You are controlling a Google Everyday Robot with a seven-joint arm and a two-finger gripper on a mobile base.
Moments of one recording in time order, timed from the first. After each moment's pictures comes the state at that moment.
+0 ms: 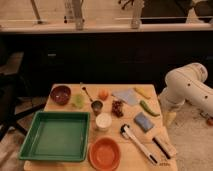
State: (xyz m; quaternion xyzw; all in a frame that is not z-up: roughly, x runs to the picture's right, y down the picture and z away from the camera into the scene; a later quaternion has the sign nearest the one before) arm 0.285 0.111 0.684 -0.28 0.02 0.02 0.96
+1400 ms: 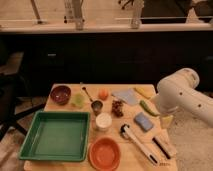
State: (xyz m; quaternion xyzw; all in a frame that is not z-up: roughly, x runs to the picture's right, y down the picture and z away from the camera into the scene) arm 0.243 0.125 0.681 -0.26 -0.01 -0.17 0.95
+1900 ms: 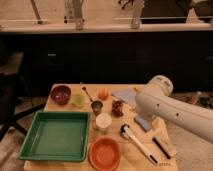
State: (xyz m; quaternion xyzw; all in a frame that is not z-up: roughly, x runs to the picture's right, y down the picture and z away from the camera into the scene) arm 0.182 0.145 0.681 -0.24 -0.06 -0.39 0.89
